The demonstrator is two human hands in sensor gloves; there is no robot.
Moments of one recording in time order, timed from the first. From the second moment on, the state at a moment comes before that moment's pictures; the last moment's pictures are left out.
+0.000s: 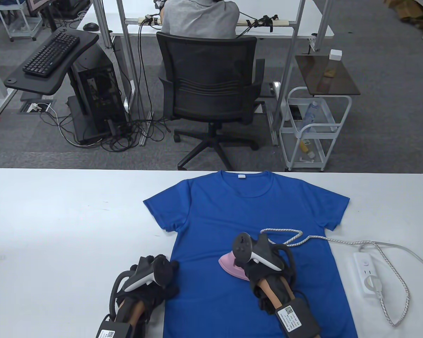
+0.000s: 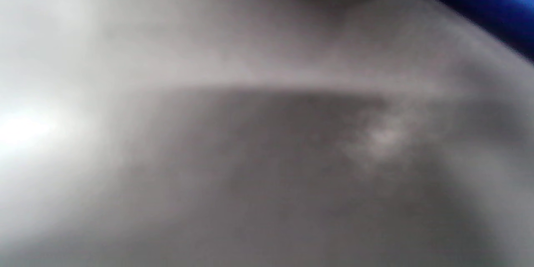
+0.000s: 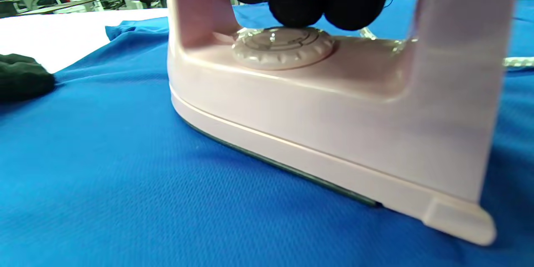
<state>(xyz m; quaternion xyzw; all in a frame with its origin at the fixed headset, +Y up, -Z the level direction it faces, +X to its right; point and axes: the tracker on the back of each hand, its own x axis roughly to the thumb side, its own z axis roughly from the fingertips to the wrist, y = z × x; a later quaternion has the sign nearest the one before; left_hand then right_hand) -0.189 -0.813 -0.351 -0.29 -0.09 0.03 0.95 0.099 -0.727 -0.379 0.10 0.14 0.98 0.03</state>
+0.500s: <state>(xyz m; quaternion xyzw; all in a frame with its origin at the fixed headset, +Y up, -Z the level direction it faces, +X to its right) -0.189 -0.813 -0.351 -0.29 -0.09 0.03 0.95 0.129 -0.725 -0.323 0.17 0.18 0.97 0.05</state>
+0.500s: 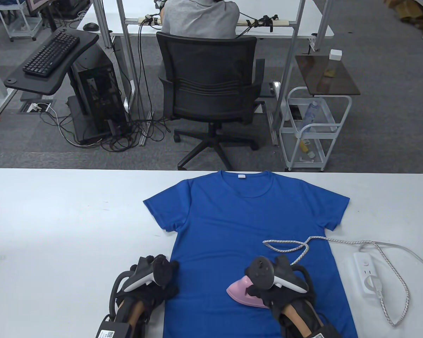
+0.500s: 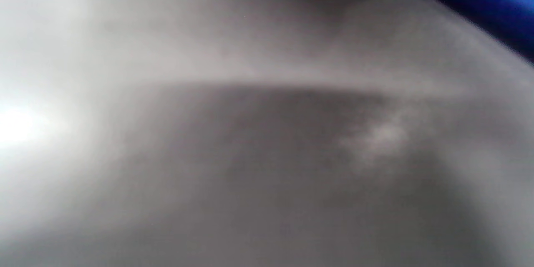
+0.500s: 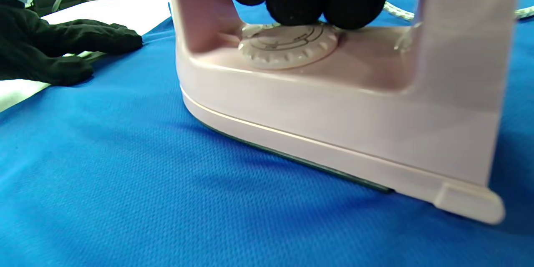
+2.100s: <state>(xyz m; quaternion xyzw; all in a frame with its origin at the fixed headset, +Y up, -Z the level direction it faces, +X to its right) -0.188 -0.812 -0.351 -0.29 -0.09 0.03 0.95 0.194 -0.722 -0.362 0.02 0.17 0.98 0.06</state>
